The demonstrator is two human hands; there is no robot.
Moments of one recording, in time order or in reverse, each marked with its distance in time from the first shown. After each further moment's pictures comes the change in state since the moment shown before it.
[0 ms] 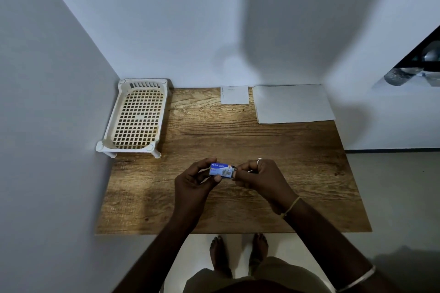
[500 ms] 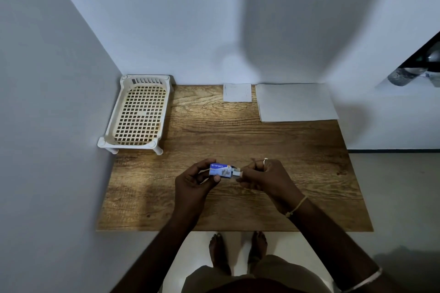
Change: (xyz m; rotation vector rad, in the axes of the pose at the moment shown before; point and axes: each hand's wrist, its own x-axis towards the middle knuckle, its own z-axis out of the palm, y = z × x) left_hand -0.001 -0.015 -0.010 -0.008 0.023 -0.062; right_hand 0.000 0.006 -0.004 0.078 0.003 0.081
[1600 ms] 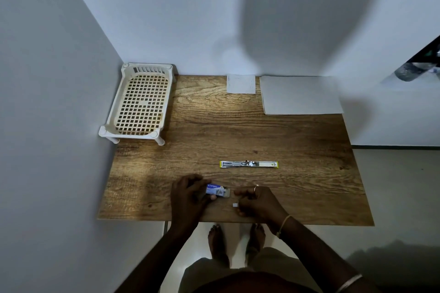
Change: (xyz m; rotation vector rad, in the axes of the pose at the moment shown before) left_hand -0.026 -0.070 -0.038 0.890 0.007 0.064; right_hand -0.010 0.087 0.024 -0.016 -0.054 0.342
